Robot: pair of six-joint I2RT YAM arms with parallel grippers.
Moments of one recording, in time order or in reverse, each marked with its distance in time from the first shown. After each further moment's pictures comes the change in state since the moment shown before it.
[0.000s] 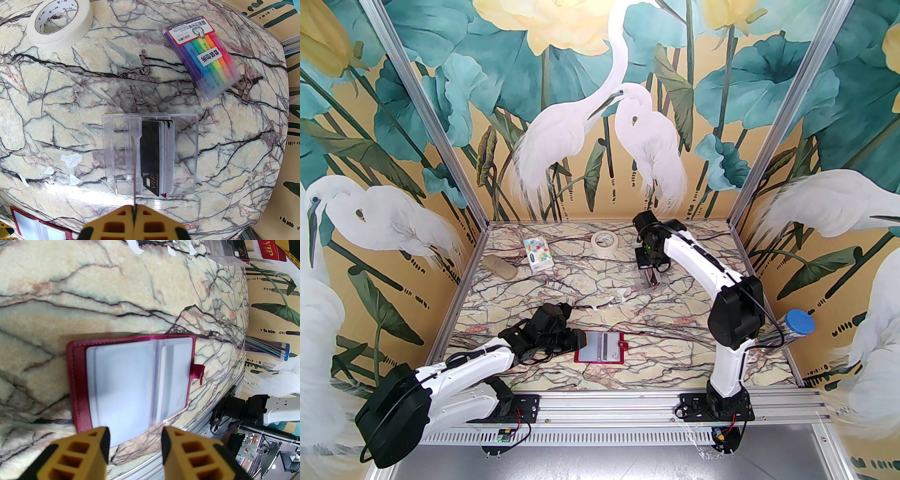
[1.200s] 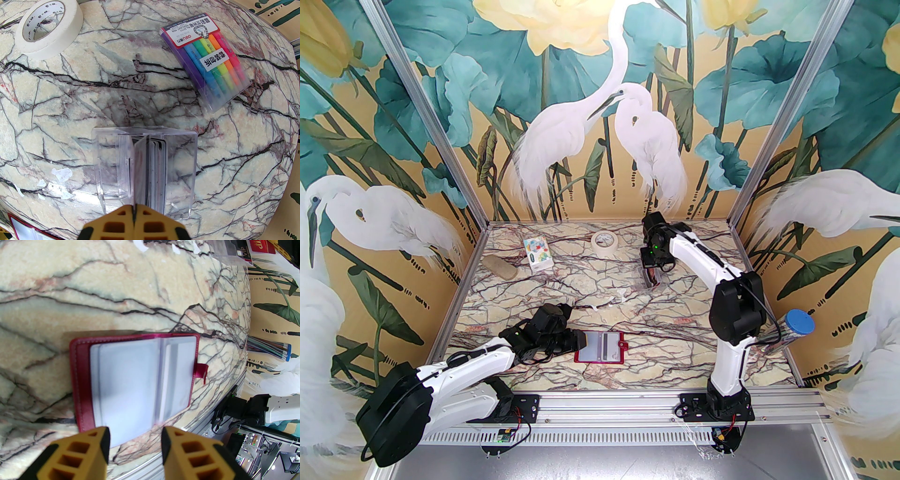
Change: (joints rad) left arm 0.000 0.010 0.000 -0.003 0.000 0.000; right arm -0.082 0.018 -0.082 0.127 -0.080 -0.070
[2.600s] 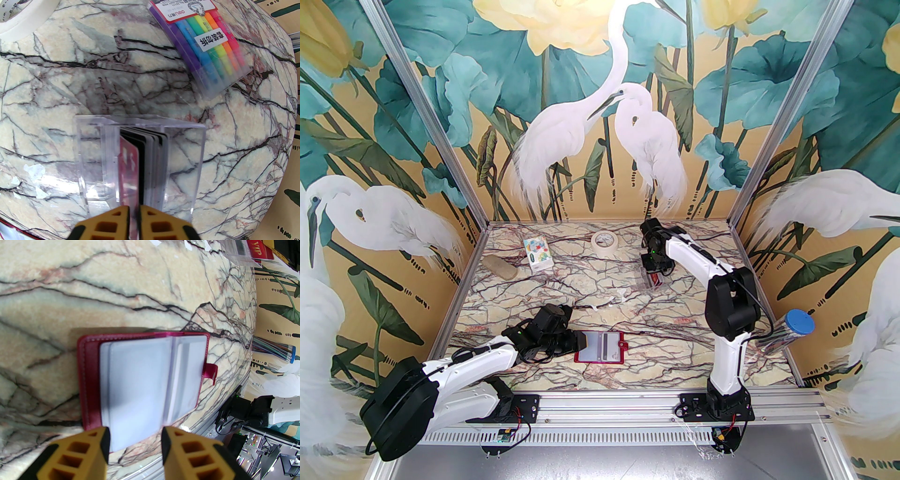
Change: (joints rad) left arm 0.000 0.047 0.000 0.004 0.000 0.001; right arm -0.001 0.056 -0.022 -0.014 0.083 -0.027
